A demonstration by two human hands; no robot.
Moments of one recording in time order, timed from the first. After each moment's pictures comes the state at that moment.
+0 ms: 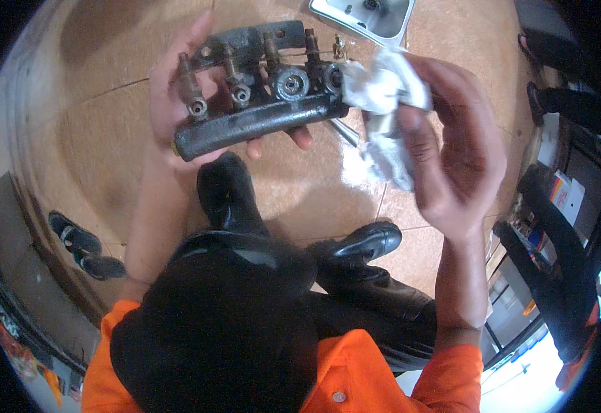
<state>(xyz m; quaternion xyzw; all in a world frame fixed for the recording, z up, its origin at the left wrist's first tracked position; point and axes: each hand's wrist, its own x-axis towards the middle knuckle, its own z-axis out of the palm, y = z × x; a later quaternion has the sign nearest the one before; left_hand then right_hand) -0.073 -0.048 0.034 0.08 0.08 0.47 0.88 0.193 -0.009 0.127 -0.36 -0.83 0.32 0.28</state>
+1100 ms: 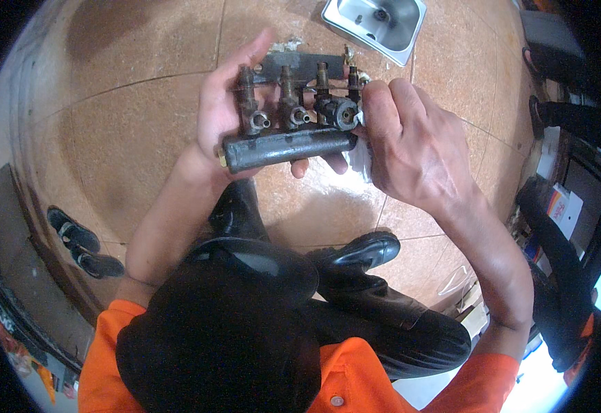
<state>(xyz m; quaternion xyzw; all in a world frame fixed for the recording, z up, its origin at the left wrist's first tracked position) -0.039 -0.054 0.031 -0.02 0.10 0.48 0.87 0.164 0.003 0.117 -0.26 -0.96 0.03 0.00</state>
